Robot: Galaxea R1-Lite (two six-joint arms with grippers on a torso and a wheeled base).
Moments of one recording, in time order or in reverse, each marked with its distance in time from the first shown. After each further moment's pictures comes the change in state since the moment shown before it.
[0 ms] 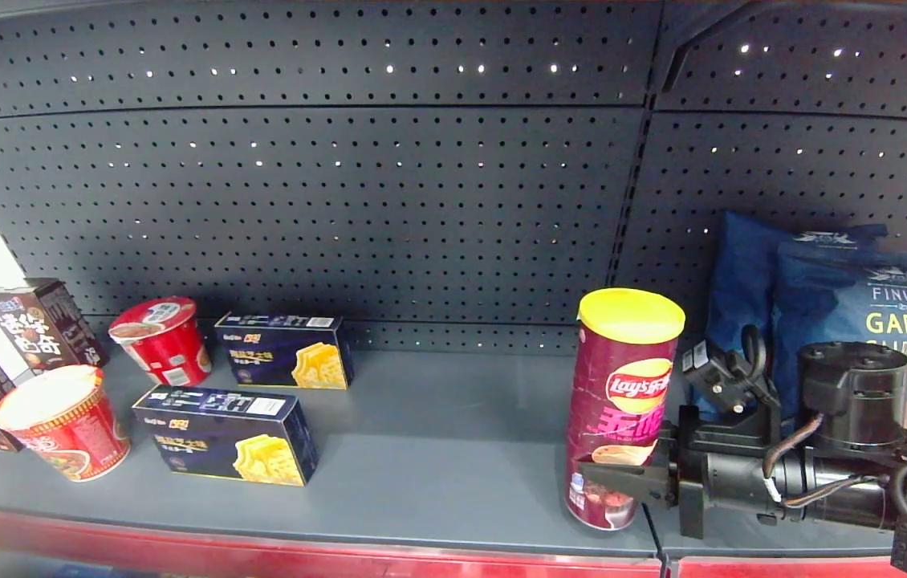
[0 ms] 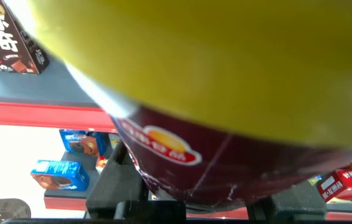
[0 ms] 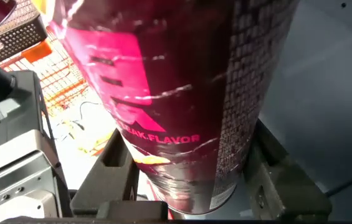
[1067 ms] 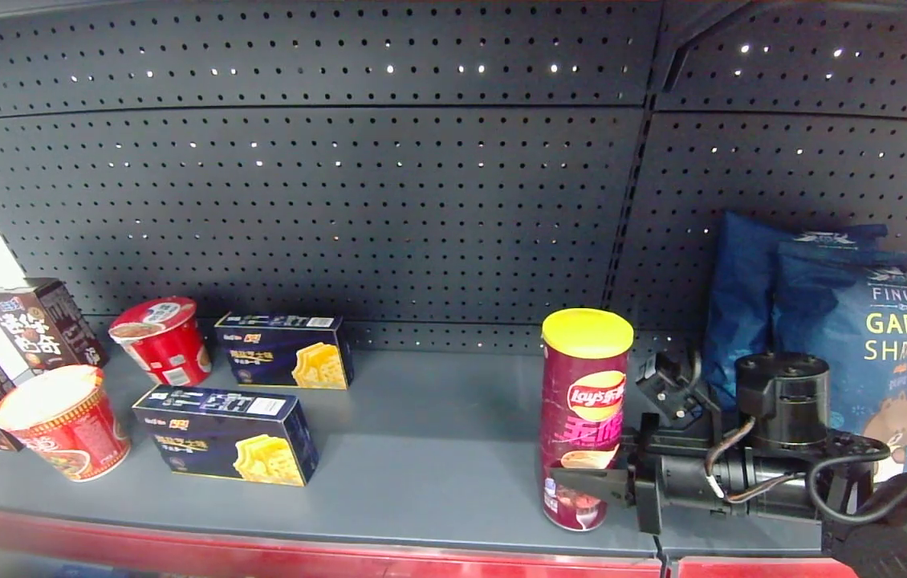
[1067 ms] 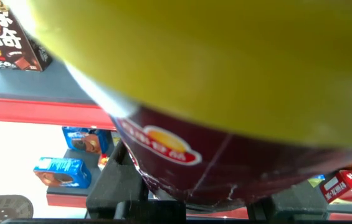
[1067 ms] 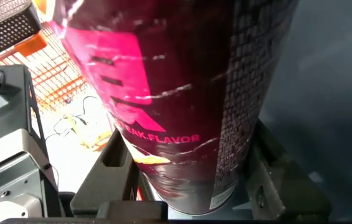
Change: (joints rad) left arm 0.000 -0.002 0.008 0.000 0.013 0.000; right arm 0.026 0.153 -0.047 -0.073 0.002 0.006
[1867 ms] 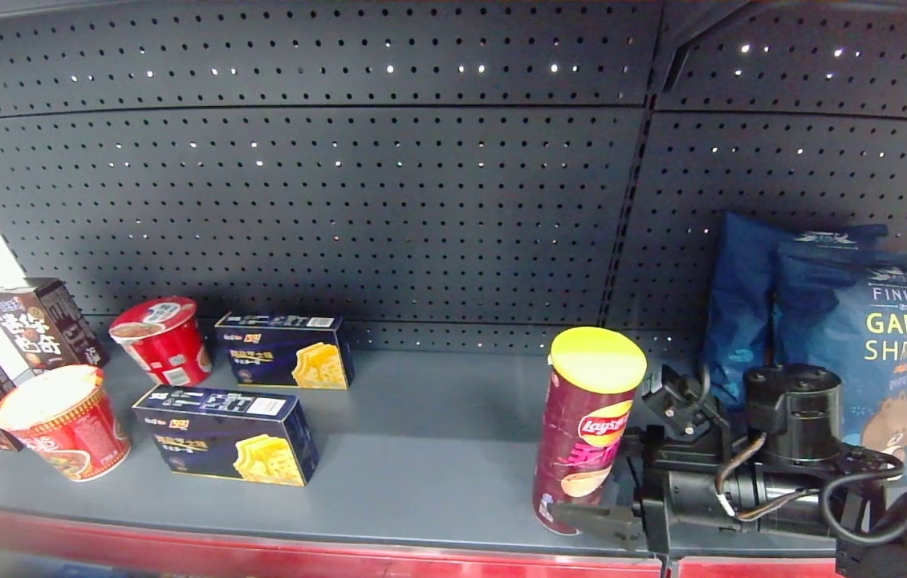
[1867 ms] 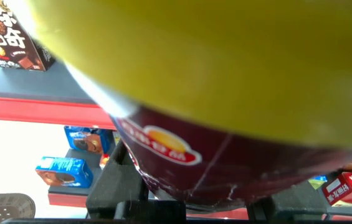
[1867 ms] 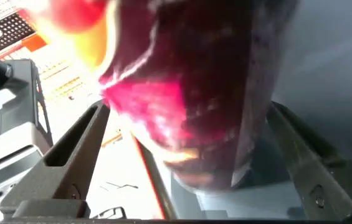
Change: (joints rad) left arm 0.000 -0.006 0.002 0.001 0.011 0.000; right arm 0.012 -0.027 0.062 -0.021 0.000 -0.004
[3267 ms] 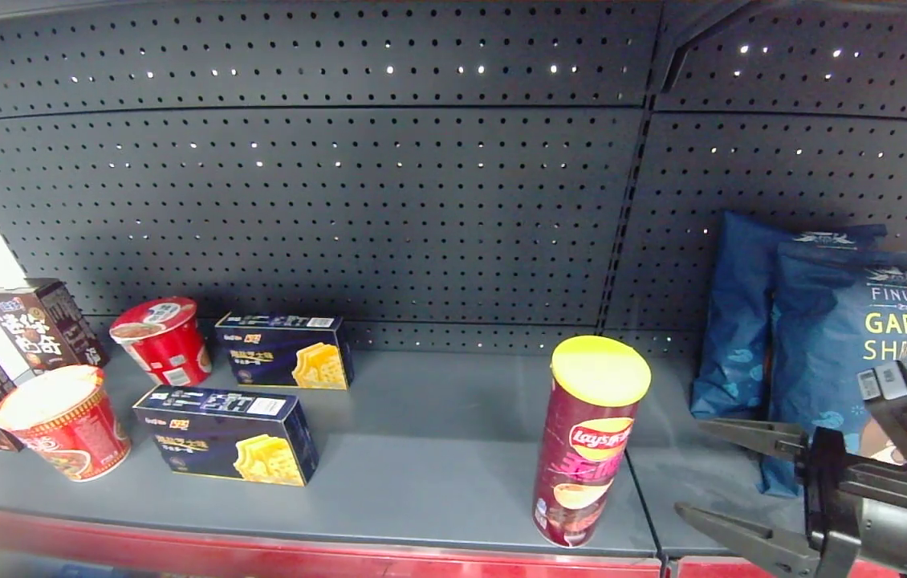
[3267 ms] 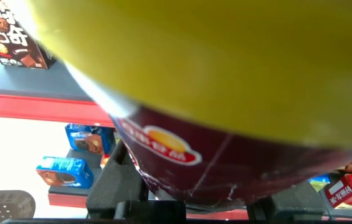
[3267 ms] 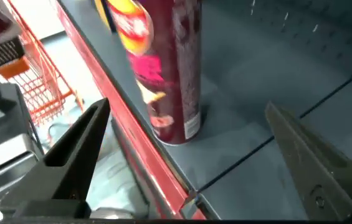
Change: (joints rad) left arm -0.001 -0.041 0.024 0.003 0.008 0.000; right arm -0.141 -0.475 0.231 0.054 -0.054 -0.002
